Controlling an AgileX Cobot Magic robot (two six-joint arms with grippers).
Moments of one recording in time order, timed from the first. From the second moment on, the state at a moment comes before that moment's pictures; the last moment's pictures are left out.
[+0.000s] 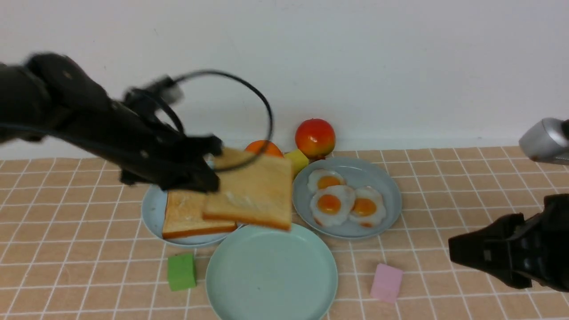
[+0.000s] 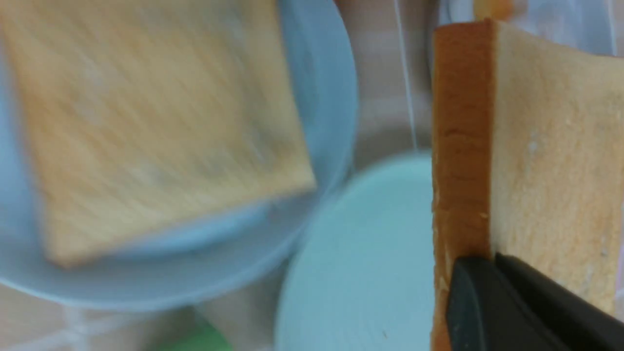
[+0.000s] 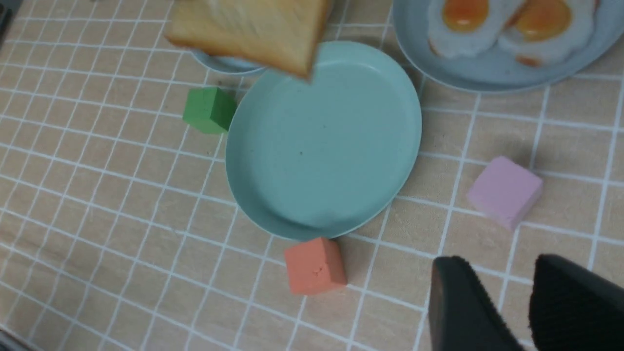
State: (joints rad) right arm 0.38 0.95 -0.76 0.48 0.67 -0.08; left arm -0.20 1.71 -1.18 -0.69 0.69 0.27
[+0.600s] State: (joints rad) right arm 0.38 0.95 -0.76 0.48 0.60 -0.10; left arm -0.31 1.78 -0.98 -0.77 0.52 0.26
